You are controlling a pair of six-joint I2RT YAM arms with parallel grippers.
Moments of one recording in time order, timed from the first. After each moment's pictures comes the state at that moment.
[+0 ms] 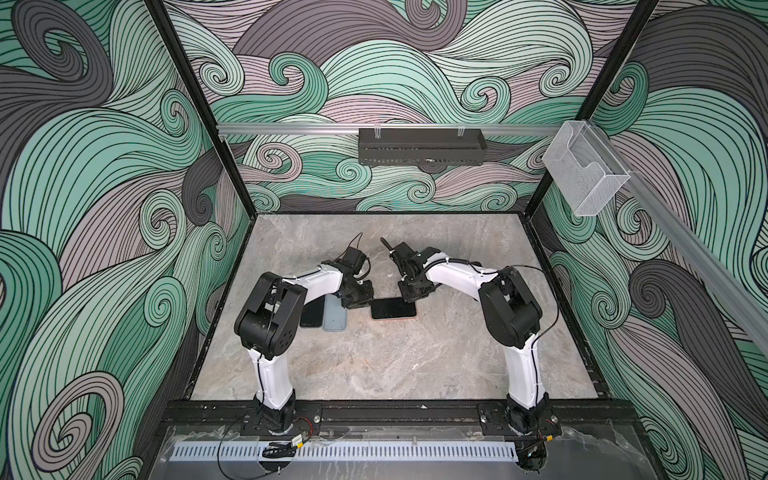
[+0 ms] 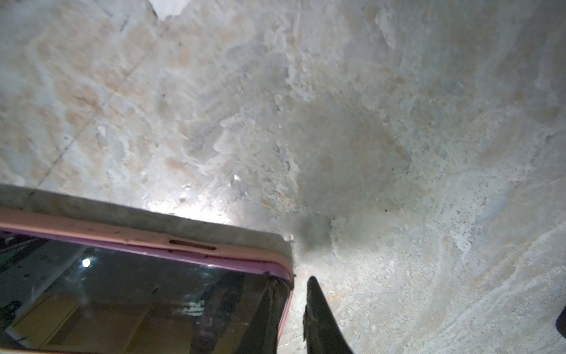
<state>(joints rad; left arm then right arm) -0.44 1.86 1.13 -0.53 0.30 -0.57 0.67 2.13 1.55 -0.90 0.12 0.31</state>
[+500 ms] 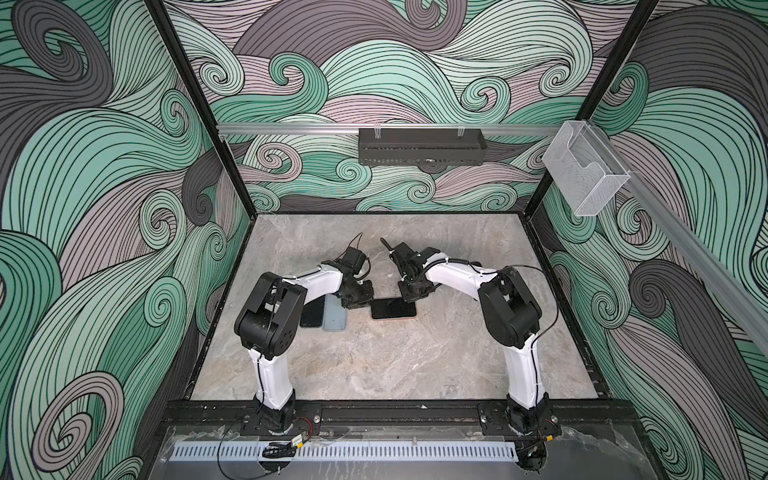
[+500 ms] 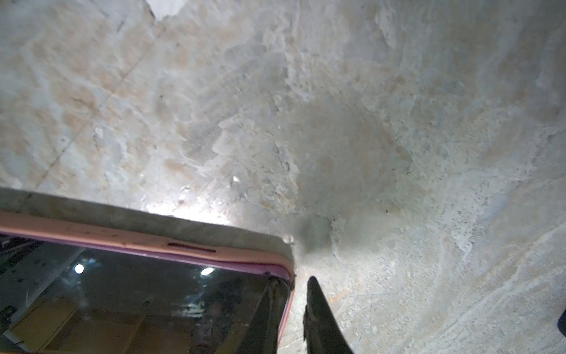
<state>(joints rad) -0.44 1.86 1.13 -0.53 0.30 -0.57 0.67 2.13 1.55 -0.89 0.12 0.32</state>
